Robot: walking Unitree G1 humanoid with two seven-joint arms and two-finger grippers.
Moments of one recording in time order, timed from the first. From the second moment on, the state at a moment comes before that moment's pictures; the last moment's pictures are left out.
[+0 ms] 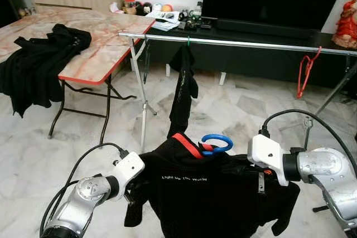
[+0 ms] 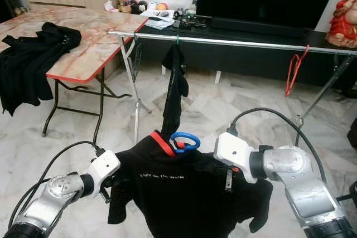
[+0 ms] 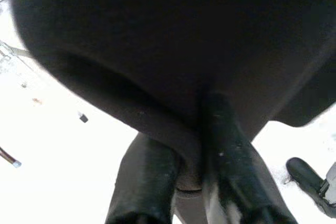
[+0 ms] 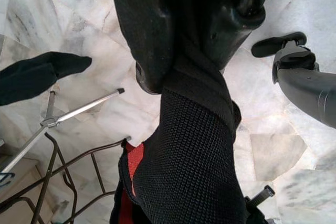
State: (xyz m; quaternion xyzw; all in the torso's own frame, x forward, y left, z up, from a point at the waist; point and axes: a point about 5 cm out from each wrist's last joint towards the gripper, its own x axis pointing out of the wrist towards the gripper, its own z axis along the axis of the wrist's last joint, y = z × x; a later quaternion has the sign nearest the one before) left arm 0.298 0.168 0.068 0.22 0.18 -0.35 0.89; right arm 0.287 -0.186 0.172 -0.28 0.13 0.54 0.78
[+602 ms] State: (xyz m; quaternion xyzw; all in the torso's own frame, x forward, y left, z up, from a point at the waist) left arm 0.299 0.169 0.069 0.21 0.17 -0.35 0.90; right arm 0.286 -0.186 0.171 -0.28 0.13 0.54 0.78
